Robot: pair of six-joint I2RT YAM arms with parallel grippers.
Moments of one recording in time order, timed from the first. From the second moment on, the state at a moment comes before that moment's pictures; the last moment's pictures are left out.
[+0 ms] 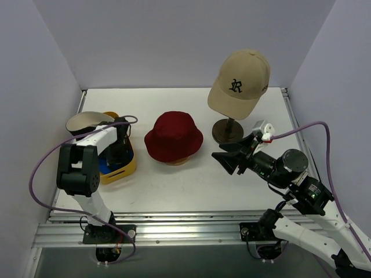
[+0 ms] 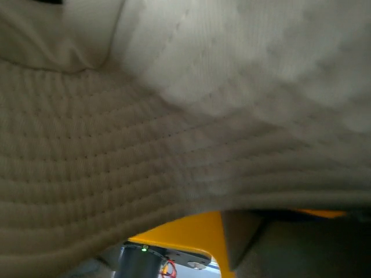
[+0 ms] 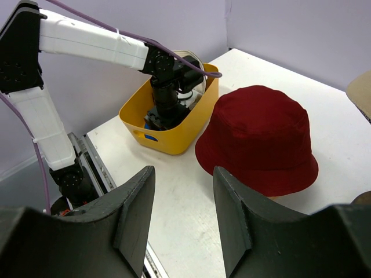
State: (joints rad) left arm -0.14 1.77 1.17 -0.98 -0.24 -0.36; right arm 0.80 0.64 0.94 -0.26 -0.16 0.21
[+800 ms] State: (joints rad) left arm -0.11 1.29 1.53 -1.19 -0.28 -0.35; right arm 0.81 0.64 0.94 -0.26 -0.16 0.21
